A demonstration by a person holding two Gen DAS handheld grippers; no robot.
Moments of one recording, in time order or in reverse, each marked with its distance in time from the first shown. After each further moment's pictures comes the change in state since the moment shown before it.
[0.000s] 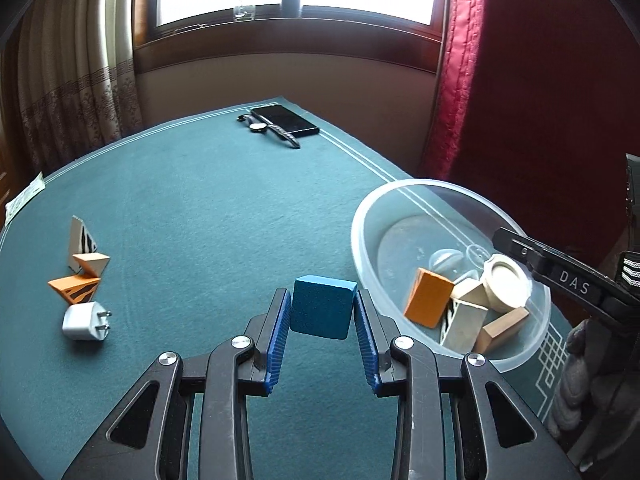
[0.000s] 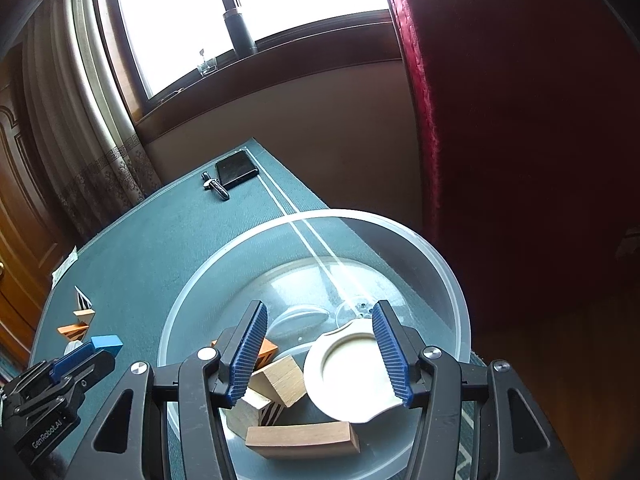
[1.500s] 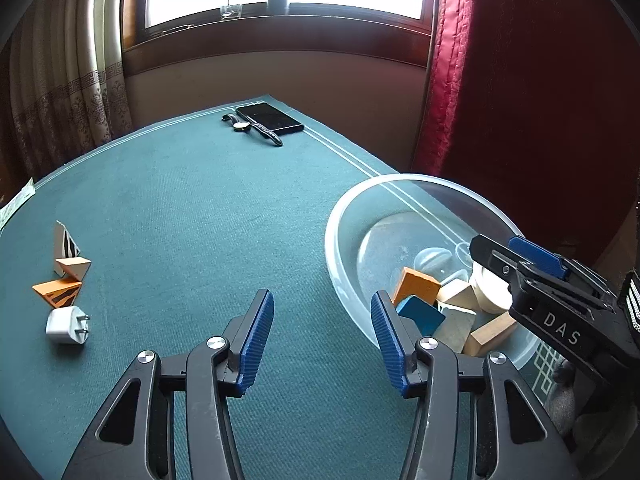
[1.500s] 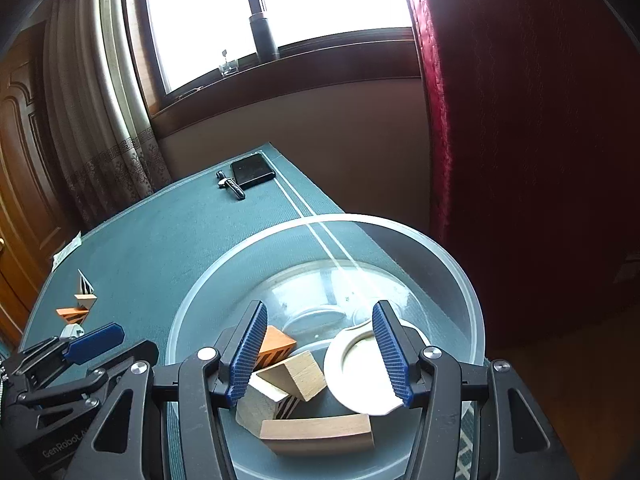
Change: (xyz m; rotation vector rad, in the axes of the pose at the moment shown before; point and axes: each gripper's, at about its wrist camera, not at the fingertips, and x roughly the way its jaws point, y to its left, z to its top) left arm 0.010 -0.010 -0.002 0.006 0.002 0.005; right arm -0.008 0.022 -0.013 -0.109 -0.054 0.001
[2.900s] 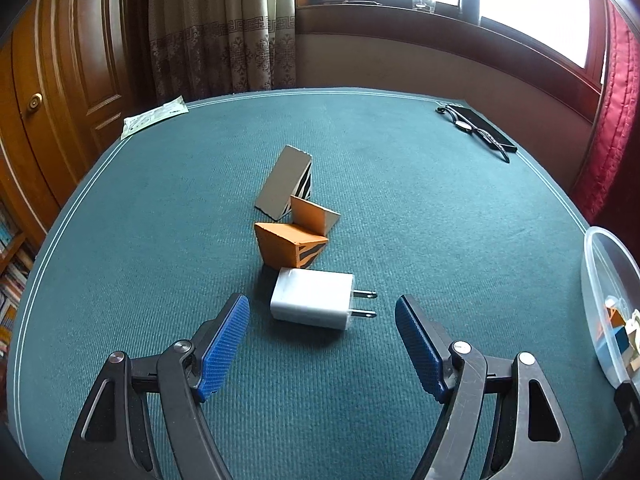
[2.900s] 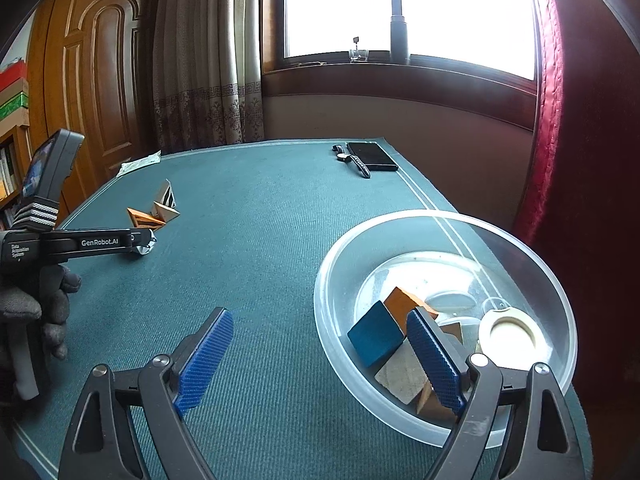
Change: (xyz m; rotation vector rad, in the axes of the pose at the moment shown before) left arm -0.015 0.183 -0.038 -0.310 0.024 0.373; right arm -0.018 0.089 -0.043 -0.332 0.001 0.174
